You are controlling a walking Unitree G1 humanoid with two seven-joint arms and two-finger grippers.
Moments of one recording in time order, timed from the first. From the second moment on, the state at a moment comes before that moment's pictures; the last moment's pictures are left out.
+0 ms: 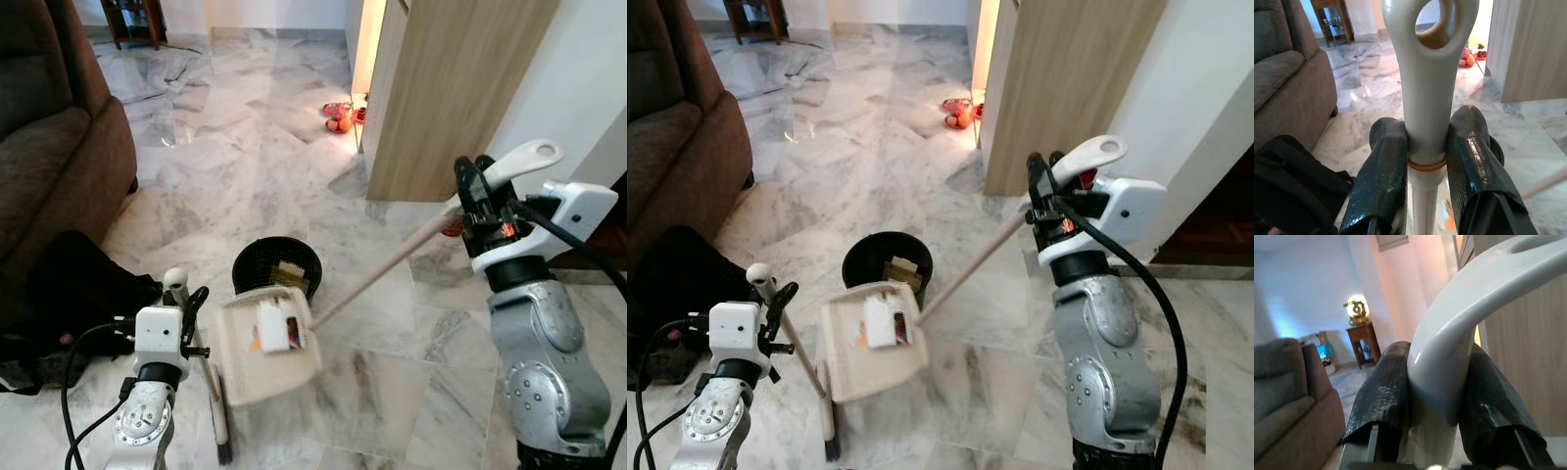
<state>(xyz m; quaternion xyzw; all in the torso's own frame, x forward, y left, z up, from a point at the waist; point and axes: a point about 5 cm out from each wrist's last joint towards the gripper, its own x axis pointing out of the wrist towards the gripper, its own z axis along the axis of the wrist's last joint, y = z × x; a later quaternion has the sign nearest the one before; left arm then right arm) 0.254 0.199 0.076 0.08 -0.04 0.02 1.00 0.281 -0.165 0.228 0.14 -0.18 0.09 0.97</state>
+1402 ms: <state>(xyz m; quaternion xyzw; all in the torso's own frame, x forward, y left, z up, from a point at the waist) 0.229 0.223 0.100 0.13 -0.09 0.10 0.98 0.305 -0.149 0.226 0.15 -0.20 0.07 0.97</state>
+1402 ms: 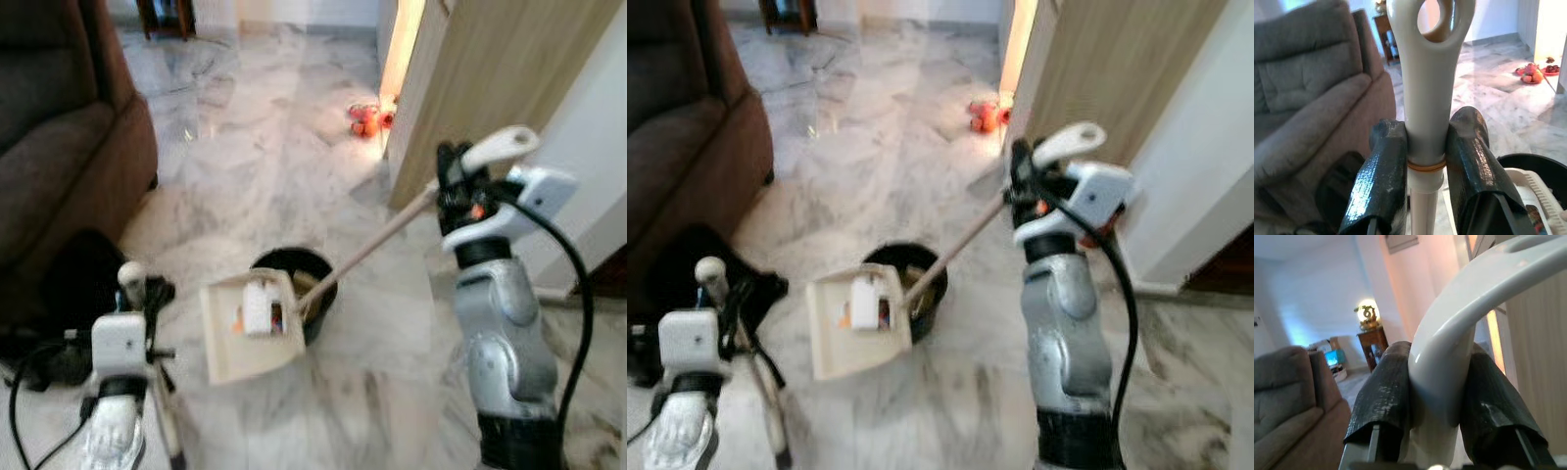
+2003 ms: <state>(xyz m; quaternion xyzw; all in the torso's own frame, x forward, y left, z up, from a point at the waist) 0.228 0.212 0.098 0.12 -0.08 0.09 0.98 0.306 -0.161 0.224 0.12 -0.20 0.05 0.97</state>
